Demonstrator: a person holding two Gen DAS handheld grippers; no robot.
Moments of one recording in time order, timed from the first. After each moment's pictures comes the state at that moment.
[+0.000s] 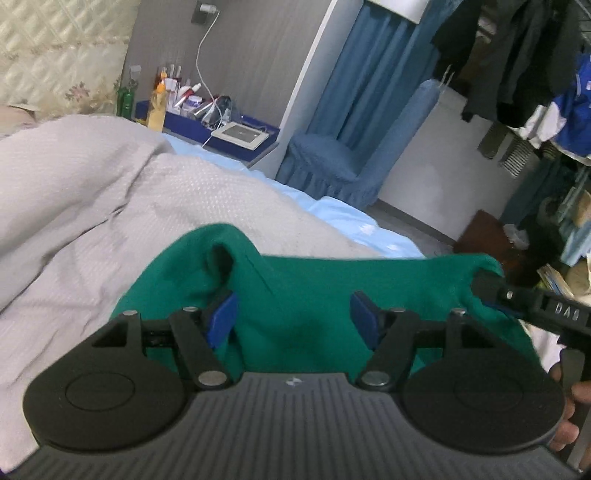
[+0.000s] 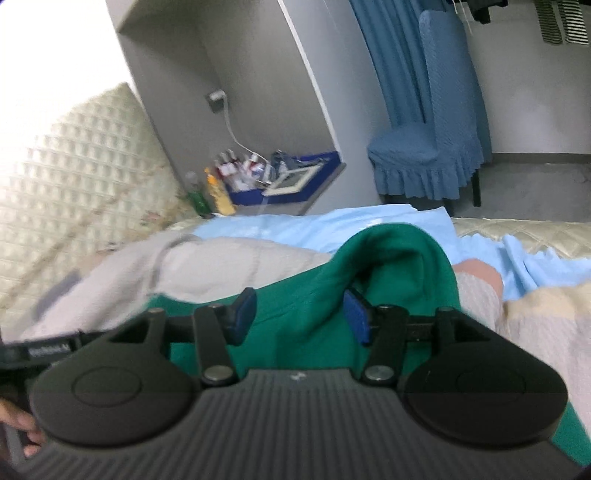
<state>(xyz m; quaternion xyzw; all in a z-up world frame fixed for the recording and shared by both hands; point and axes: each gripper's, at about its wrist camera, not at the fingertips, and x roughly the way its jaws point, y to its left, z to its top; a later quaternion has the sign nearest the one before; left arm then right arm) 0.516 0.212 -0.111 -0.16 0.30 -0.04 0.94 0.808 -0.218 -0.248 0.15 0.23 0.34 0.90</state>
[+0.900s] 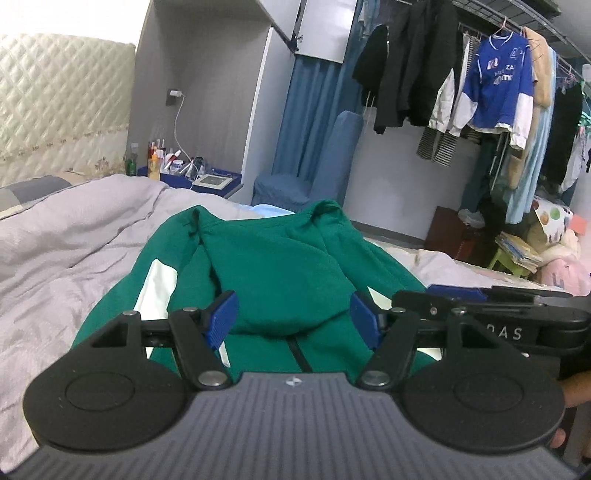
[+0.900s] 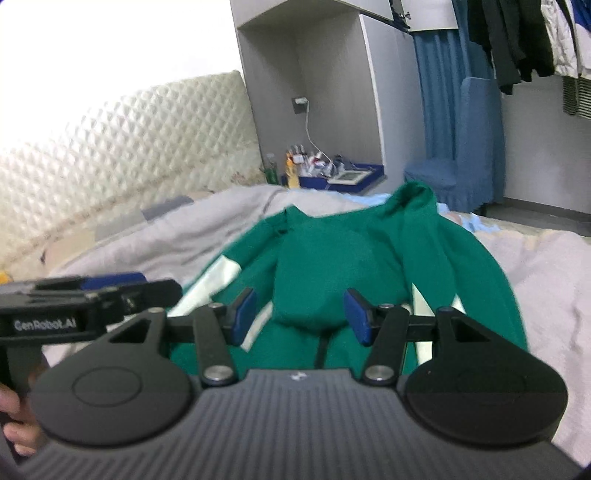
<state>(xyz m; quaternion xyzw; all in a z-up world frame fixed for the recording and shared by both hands) 0.109 0.077 -0.025 -0.08 0.21 -0.05 0.97 0.502 -0.329 -0.232 0.04 0.18 0.38 0.91</state>
